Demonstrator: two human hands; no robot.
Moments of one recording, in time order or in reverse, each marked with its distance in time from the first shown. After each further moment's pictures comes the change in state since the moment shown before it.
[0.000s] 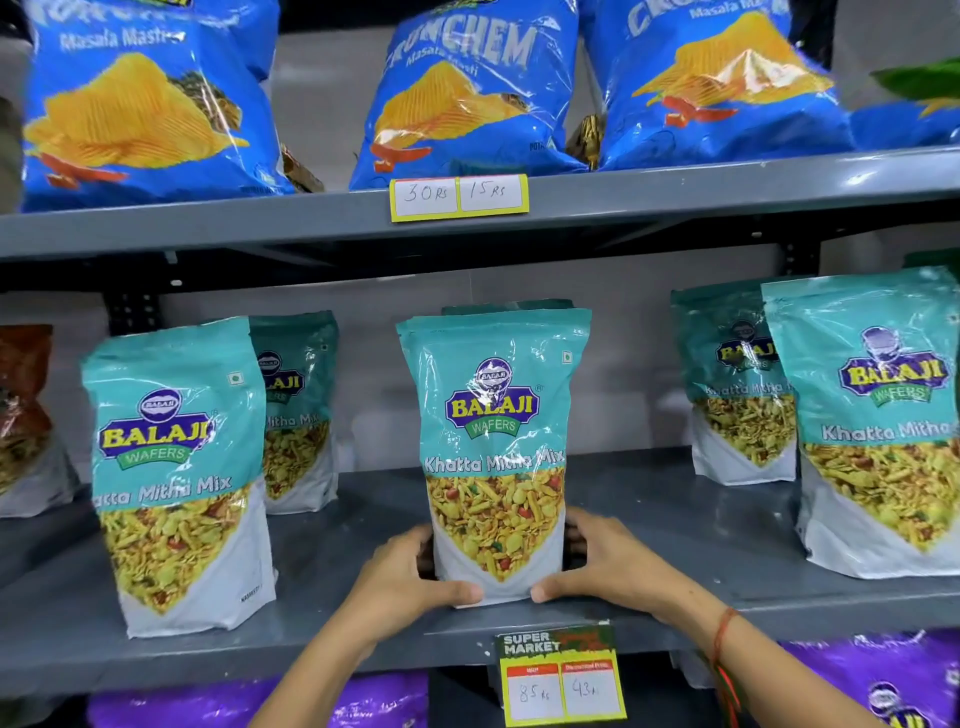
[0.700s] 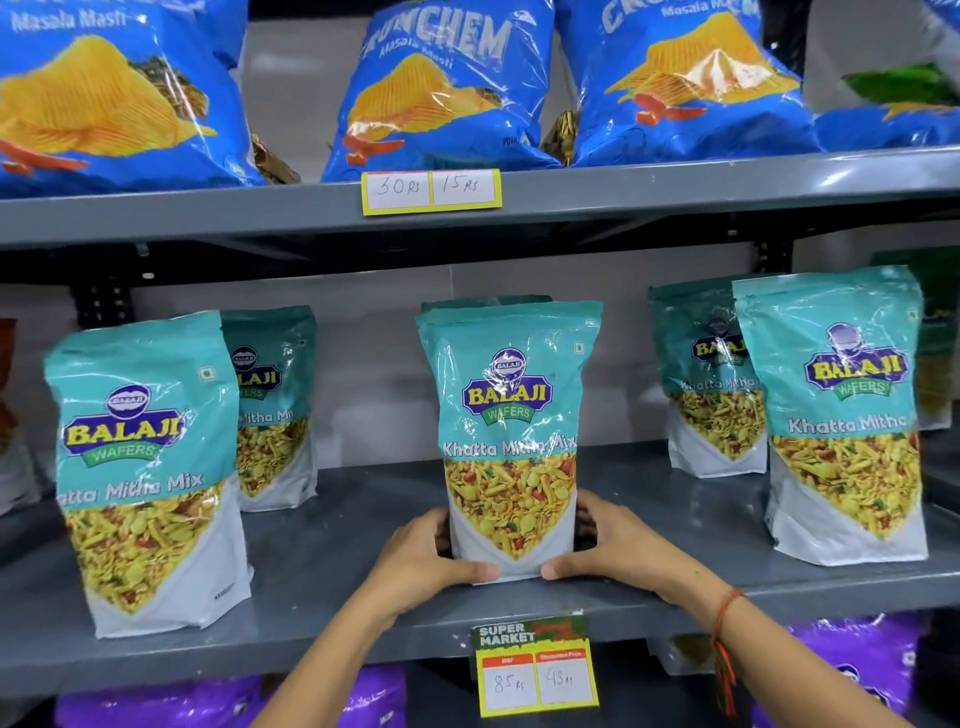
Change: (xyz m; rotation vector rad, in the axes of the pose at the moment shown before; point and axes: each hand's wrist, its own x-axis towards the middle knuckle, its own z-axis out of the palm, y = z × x) left_hand 0.016 0.027 0.028 -0.023 -0.059 0.000; right_hand -0.006 0.023 -0.026 0.044 0.053 0.042
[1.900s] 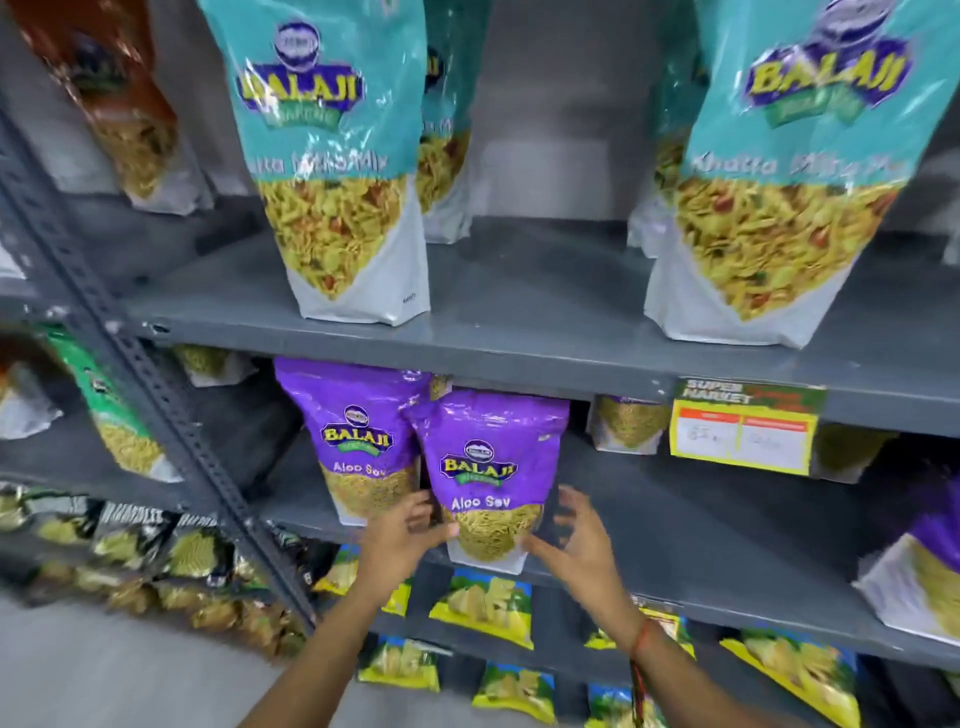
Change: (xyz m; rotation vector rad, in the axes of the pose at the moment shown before) left_hand -0.186 -0.303 0.000 -0.230 0.305 -0.506; right_hand -0.072 0.091 0.333 0.325 0.030 0.237
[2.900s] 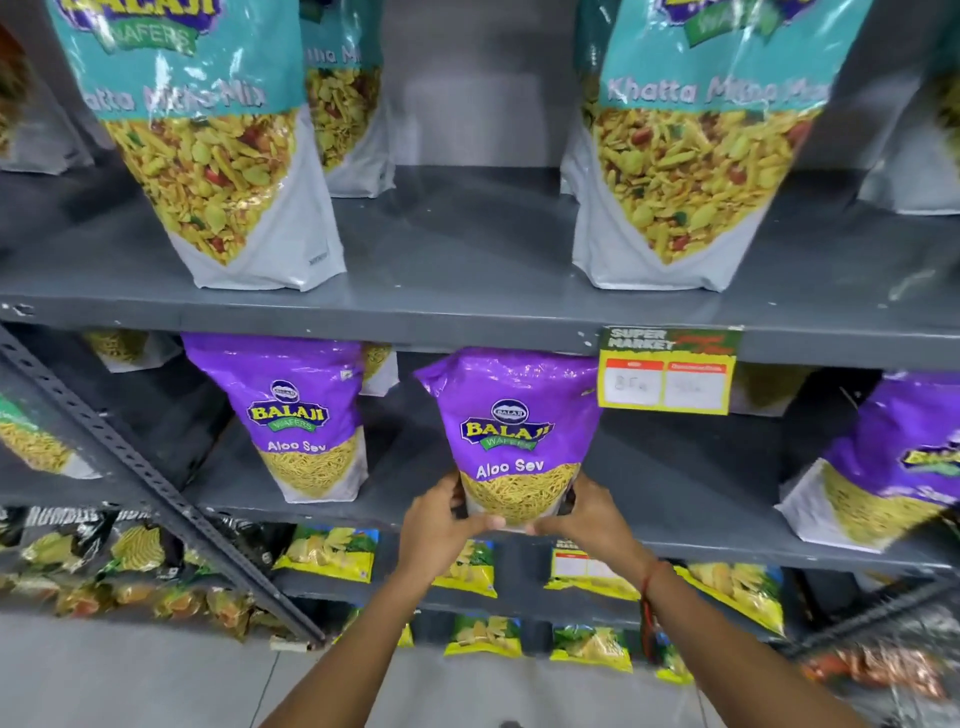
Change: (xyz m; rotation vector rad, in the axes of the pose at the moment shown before) left_hand -0.023 0.023 0.100 0.210 -0.141 0.108; right_hand 0.003 0.029 -0.072 -0.252 -0.109 0.144
